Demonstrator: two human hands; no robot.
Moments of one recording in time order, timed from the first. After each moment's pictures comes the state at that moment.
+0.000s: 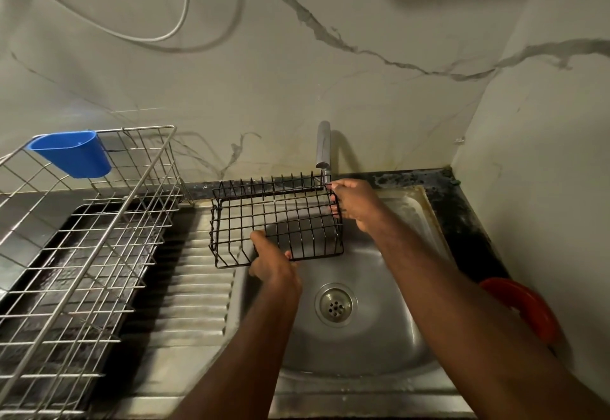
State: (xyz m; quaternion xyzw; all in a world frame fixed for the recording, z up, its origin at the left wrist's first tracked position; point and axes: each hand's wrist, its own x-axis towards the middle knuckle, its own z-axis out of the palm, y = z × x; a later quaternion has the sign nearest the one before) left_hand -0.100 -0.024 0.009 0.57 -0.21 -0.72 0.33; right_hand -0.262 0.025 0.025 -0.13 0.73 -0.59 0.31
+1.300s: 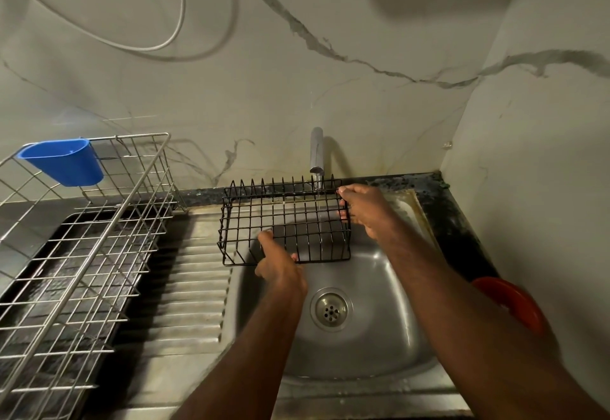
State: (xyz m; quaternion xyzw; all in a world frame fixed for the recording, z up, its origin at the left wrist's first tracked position) left_hand -0.108 -0.011 0.020 0.57 -0.22 -0.74 0.30; right_hand -0.268 0.049 0.026 -0.10 0.72 -0.63 0.28
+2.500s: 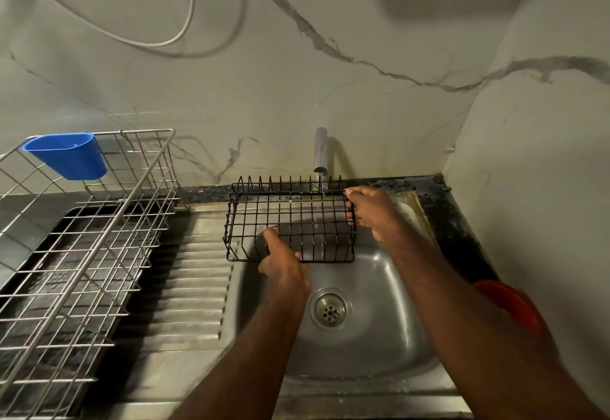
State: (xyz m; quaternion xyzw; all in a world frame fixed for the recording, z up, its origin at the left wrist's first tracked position) left_hand -0.108 -0.006 0.021 0.56 -0.23 -0.74 0.30; right_hand -0.263 0.062 0.034 -0.10 0.72 -0.63 0.28
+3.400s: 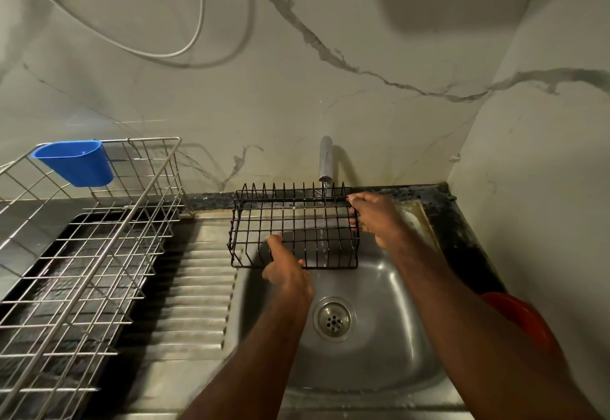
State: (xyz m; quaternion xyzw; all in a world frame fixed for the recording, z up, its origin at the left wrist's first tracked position) left_hand -0.110 -0.015 0.017 0.55 -0.24 -0.75 0.29; right_hand -0.271 0.052 0.028 -0.10 0.73 -0.62 0.26
